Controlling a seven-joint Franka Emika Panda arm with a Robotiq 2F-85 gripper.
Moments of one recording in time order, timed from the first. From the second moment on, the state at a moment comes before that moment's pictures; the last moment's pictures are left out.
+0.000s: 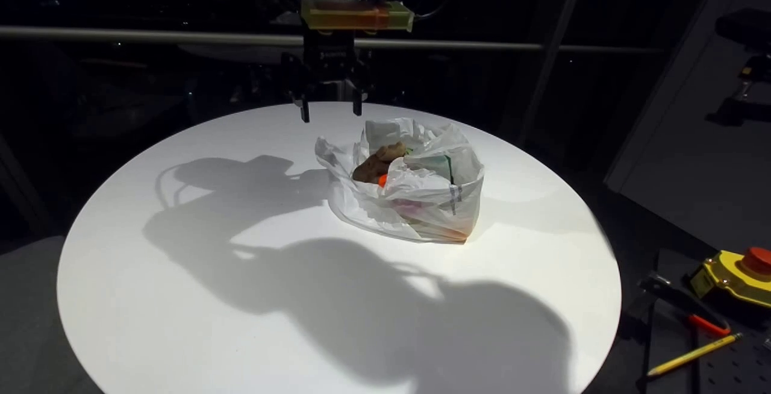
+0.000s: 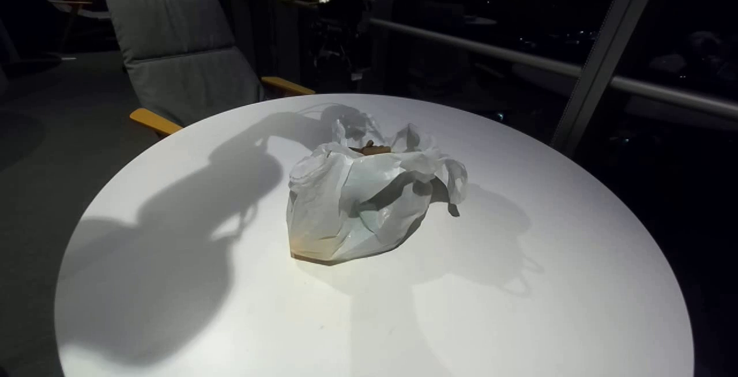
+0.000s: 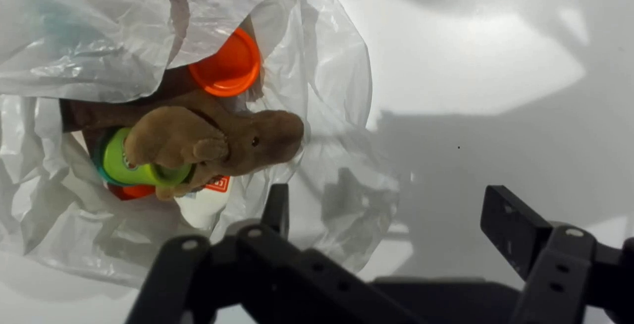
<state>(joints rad) 0.26 0.79 -0.18 -1.22 0.12 1.96 0.41</state>
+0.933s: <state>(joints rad) 0.24 1.13 -0.13 -0.89 -0.15 1.88 0.40</state>
